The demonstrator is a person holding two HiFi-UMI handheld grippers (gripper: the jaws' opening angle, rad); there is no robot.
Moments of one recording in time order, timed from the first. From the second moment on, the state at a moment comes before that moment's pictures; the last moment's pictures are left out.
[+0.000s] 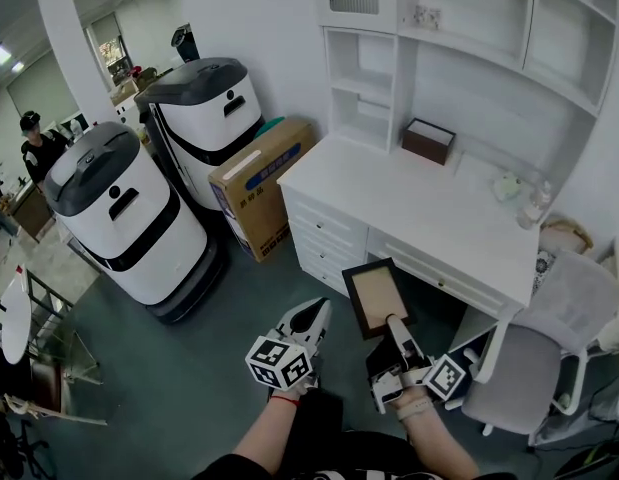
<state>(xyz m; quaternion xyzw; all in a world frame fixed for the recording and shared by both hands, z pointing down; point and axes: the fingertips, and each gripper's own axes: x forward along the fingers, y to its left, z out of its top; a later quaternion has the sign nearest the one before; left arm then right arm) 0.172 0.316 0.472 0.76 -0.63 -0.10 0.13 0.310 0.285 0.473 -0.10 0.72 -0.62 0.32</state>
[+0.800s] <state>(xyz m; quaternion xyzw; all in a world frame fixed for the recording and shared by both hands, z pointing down) 0.022 0.158 0.478 0.80 -0.58 -0.09 0.15 0.152 0.144 0.477 -0.14 0.70 -0.62 0.32</state>
